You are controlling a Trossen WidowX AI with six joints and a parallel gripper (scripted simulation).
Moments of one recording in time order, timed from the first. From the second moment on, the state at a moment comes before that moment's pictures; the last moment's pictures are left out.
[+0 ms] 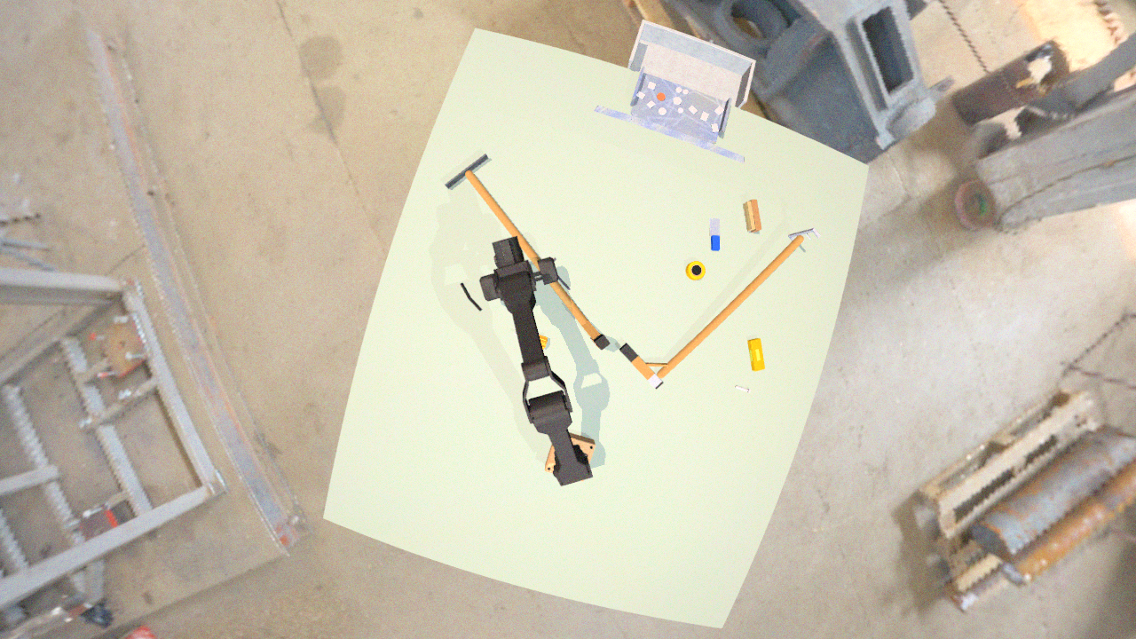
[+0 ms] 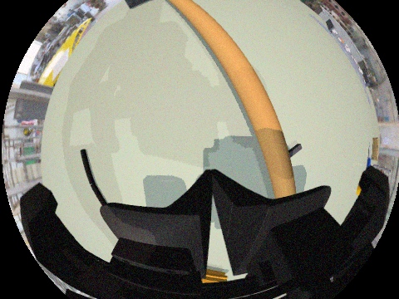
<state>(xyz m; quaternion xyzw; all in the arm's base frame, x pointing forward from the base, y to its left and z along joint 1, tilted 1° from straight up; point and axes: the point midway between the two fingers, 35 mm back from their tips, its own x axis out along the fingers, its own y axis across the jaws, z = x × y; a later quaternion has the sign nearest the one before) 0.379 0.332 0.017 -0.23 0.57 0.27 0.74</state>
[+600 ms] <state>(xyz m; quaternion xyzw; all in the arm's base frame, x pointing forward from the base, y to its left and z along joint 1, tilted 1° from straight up) 0.396 0.326 0.018 -0.22 0.57 0.27 0.74</state>
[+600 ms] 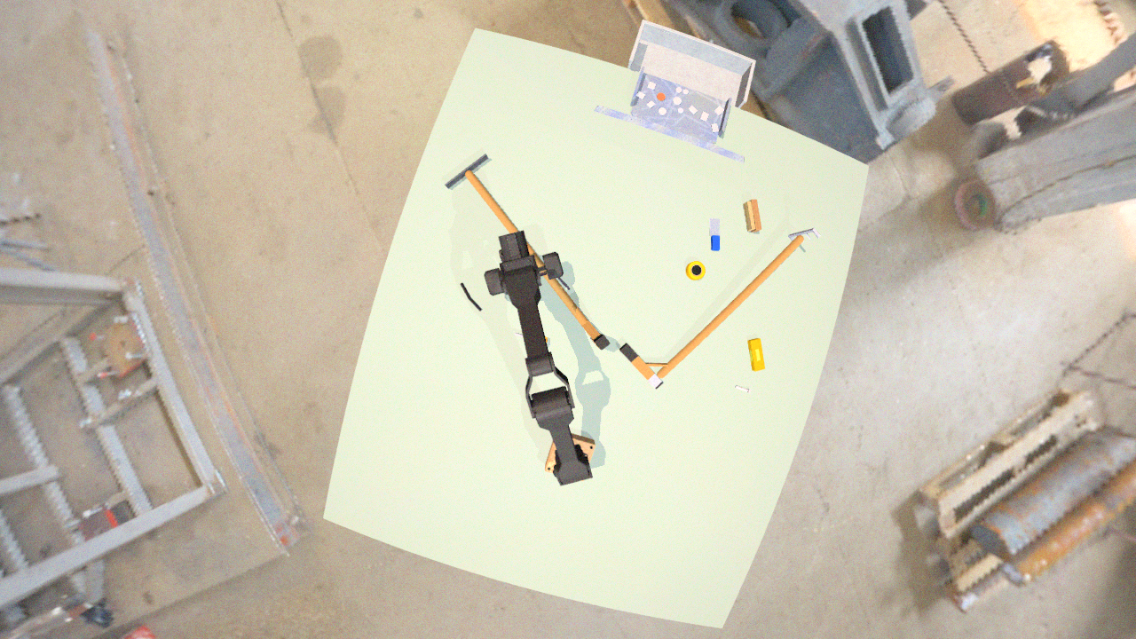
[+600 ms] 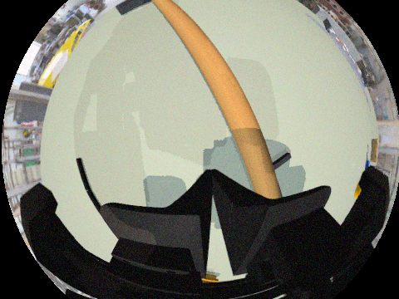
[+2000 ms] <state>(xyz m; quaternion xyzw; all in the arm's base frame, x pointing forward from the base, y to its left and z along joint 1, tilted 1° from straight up) 0.433 0.312 0.021 -0.23 0.56 0.27 0.75</state>
